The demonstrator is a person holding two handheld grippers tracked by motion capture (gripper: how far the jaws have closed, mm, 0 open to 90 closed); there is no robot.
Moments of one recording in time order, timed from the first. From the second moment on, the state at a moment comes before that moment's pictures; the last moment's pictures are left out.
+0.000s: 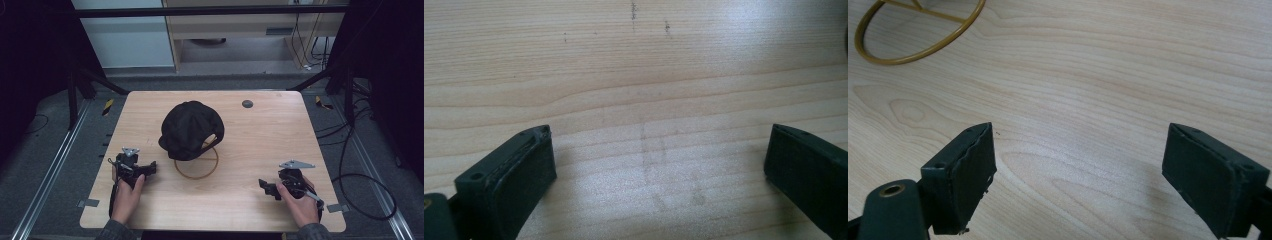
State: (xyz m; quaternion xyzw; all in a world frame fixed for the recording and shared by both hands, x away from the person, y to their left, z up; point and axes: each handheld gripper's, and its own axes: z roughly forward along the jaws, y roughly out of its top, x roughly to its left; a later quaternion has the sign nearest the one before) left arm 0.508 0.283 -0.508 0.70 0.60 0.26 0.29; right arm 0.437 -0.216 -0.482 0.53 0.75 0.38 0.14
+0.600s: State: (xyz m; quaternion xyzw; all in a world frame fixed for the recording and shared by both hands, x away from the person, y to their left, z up) left arm 0.508 0.283 -0.508 0.70 0.60 0.26 0.29; right arm 0.434 -0.203 -0.498 0.52 0.76 0.37 0.13
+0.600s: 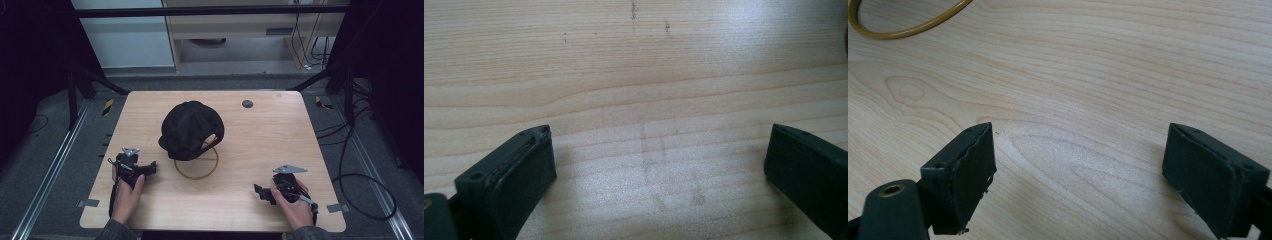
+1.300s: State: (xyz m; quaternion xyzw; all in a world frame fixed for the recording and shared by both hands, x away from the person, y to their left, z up) left arm 0.508 0.283 -0.508 0.70 0.60 0.26 0.29; right arm 0.446 -0.174 -0.511 0.50 0.76 0.37 0.19
